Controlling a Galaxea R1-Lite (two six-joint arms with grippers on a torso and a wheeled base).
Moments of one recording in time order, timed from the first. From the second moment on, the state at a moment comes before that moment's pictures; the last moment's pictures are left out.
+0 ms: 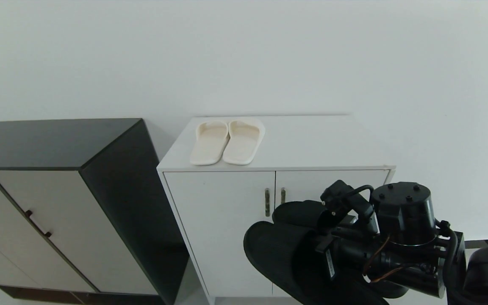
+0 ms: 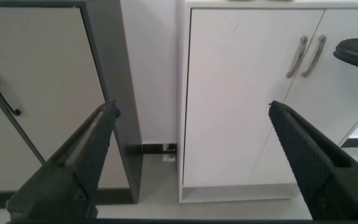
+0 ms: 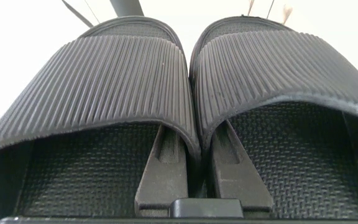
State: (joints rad) left arm 0.00 0.00 0.00 0.00 -0.01 -0.01; right arm 0.77 1.73 -0.64 -0.71 0.04 0.06
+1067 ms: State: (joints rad) left arm 0.00 0.00 0.00 0.00 0.00 -0.01; right arm 0.78 1.73 -0.59 -0.74 0.04 0.06
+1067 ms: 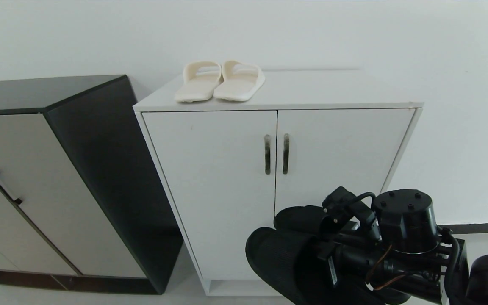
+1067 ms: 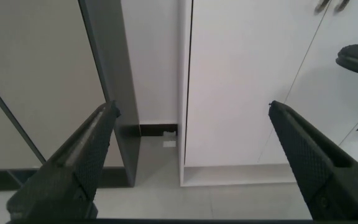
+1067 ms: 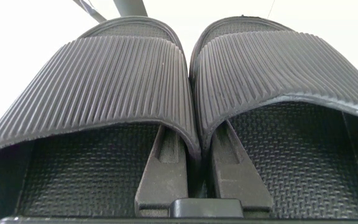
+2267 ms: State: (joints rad) left arm 0.00 0.00 0.00 0.00 -0.01 -0.01; right arm 0.78 1.74 -0.55 -0.85 0.04 0.05
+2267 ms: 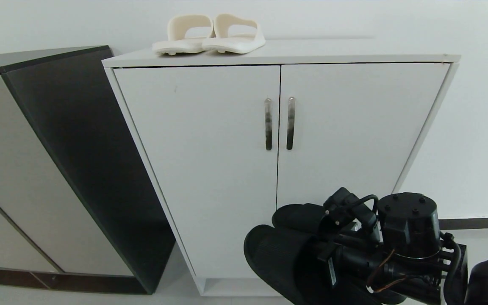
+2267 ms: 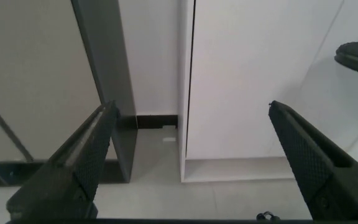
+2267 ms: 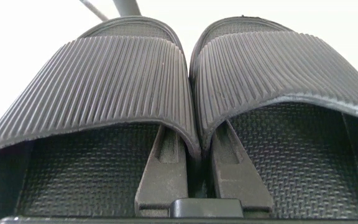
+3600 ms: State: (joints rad) left arm -0.55 1.13 -0.77 -0.23 -0.52 -0.12; right arm 0.81 1.72 -0.48 -0.88 0.15 0.03
